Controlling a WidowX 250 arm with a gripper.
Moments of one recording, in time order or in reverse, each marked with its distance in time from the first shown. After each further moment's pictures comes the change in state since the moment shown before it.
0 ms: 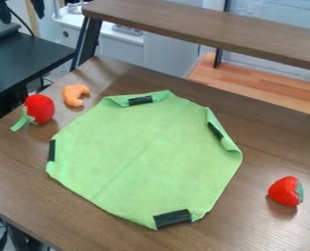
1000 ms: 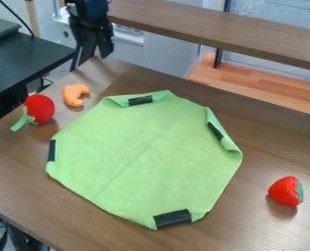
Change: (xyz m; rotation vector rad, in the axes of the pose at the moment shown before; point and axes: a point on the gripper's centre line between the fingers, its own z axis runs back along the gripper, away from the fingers) arm -0.039 -0.111 -0.059 -0.028 0.049 -0.841
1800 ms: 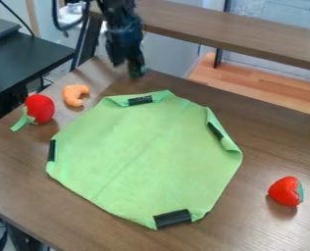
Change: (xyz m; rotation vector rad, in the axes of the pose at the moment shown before) arm 0.016 -0.048 -0.051 0.023 -0.073 -0.179
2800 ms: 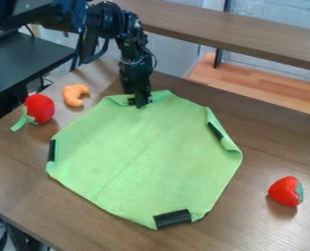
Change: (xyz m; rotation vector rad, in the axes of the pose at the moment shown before) arm -0.004 -0.017 -0.065 -0.054 0.079 -0.078
